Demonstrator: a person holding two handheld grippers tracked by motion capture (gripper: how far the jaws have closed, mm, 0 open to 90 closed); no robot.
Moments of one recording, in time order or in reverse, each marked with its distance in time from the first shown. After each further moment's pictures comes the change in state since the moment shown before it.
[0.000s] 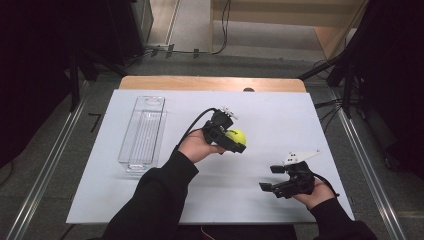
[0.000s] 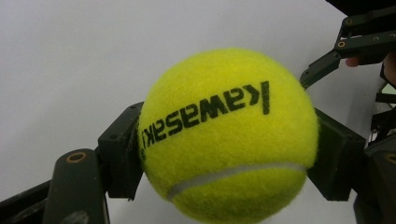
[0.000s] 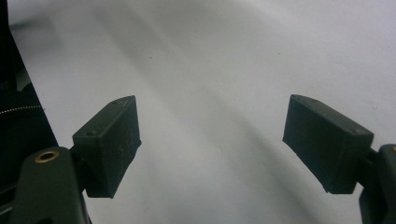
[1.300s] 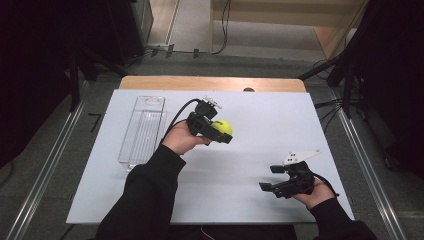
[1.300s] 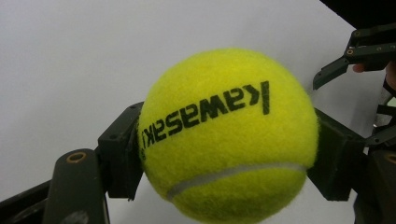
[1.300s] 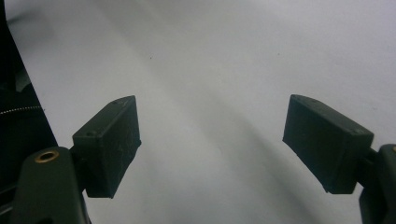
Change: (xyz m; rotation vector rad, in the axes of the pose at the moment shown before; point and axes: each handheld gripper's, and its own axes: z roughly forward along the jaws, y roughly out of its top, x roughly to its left) left arm 0.023 -0.005 -0.038 -0.017 0.032 -0.053; right arm 0.000 0.000 0.000 -0.002 -0.002 0.000
